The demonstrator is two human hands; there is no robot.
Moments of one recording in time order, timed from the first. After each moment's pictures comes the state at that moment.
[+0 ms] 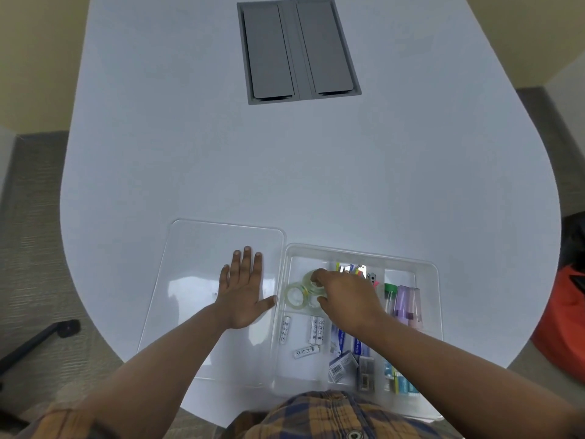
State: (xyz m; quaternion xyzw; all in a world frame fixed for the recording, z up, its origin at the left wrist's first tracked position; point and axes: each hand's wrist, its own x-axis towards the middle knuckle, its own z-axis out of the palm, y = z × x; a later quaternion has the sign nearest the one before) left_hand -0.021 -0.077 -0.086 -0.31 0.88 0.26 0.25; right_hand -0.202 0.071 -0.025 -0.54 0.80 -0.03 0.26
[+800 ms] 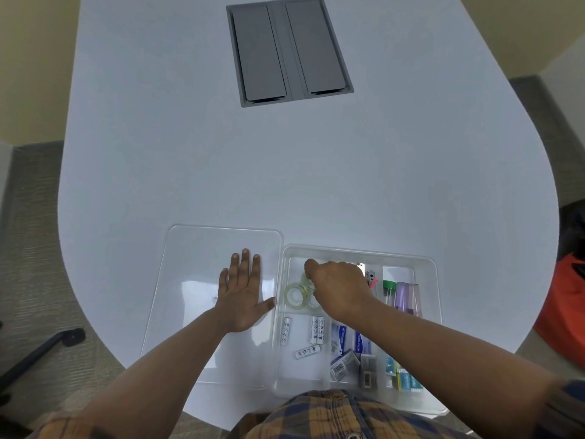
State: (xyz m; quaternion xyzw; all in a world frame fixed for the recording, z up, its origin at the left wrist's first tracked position) left_hand -0.021 -0.076 -0.089 -0.32 0.88 0.24 0.26; right_hand -0.204 0.048 -0.021 -0.57 0.79 0.05 0.21
